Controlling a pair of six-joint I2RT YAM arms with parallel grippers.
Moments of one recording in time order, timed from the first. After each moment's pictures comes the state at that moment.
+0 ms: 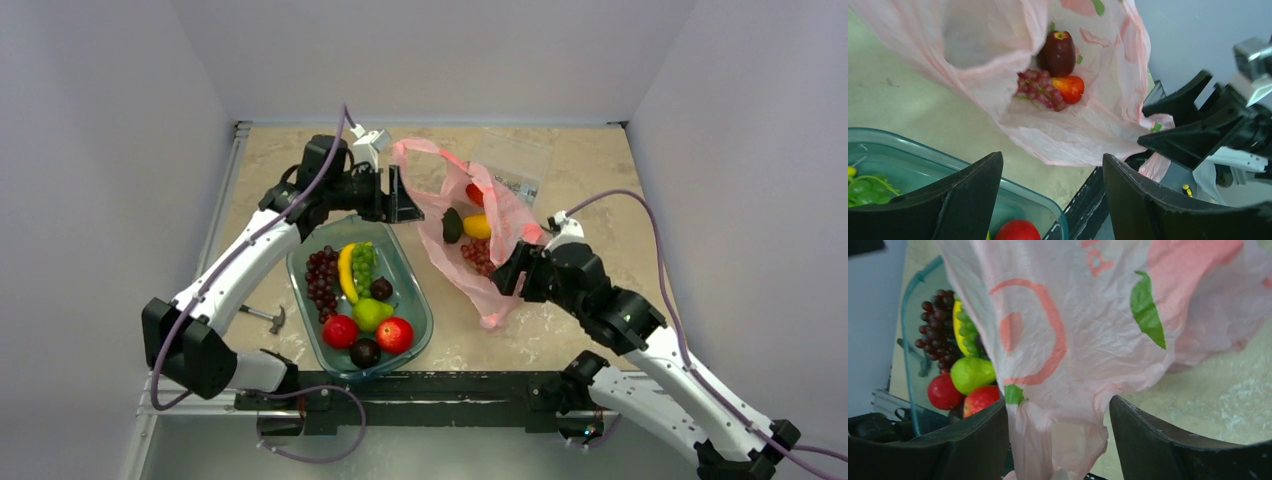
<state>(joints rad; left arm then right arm) -0.41 1.41 1.28 -0.45 0.61 -0.44 0.69 0.63 0.69 -0.68 0.16 0.75</state>
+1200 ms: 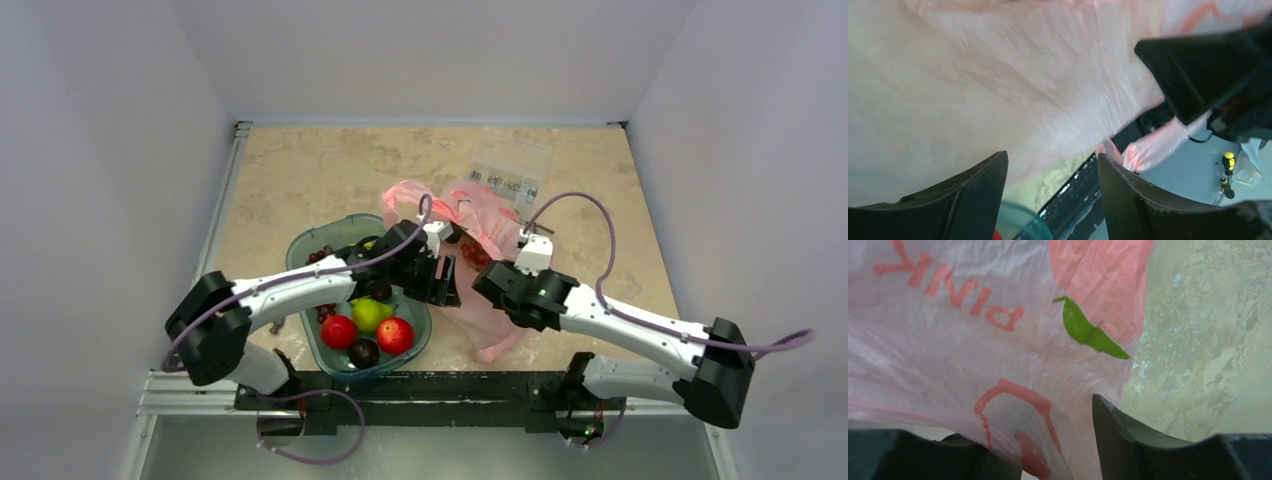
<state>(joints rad) -0.89 1.51 0.94 -0.23 0.28 -0.63 0.98 1.15 0.81 -0.97 0.72 1.11</state>
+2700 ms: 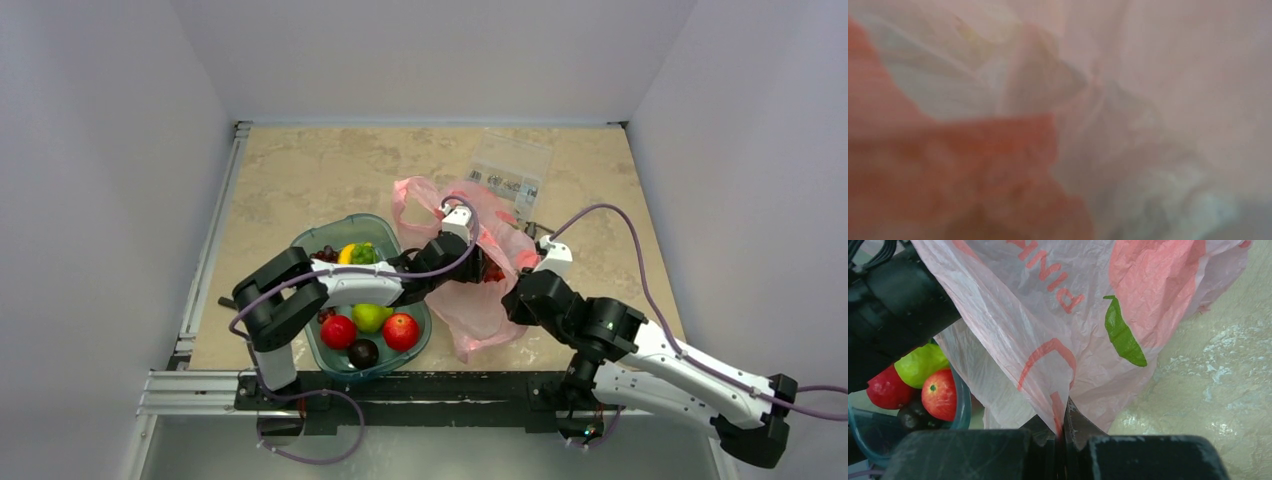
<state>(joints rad) -1.02 1.77 0.97 0.32 -0.22 -0.61 1.02 0.69 0.71 -0.81 0.49 0.96</state>
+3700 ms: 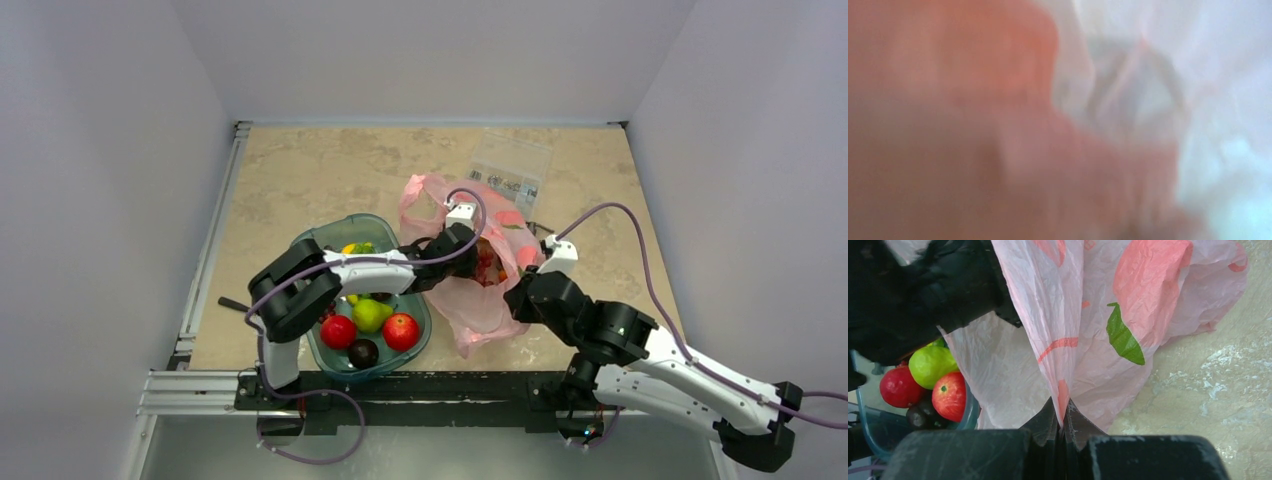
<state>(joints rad) -0.99 1.93 1.16 0.11 -0.28 -0.67 1.02 0.63 0.71 -0.79 0.51 0.89</state>
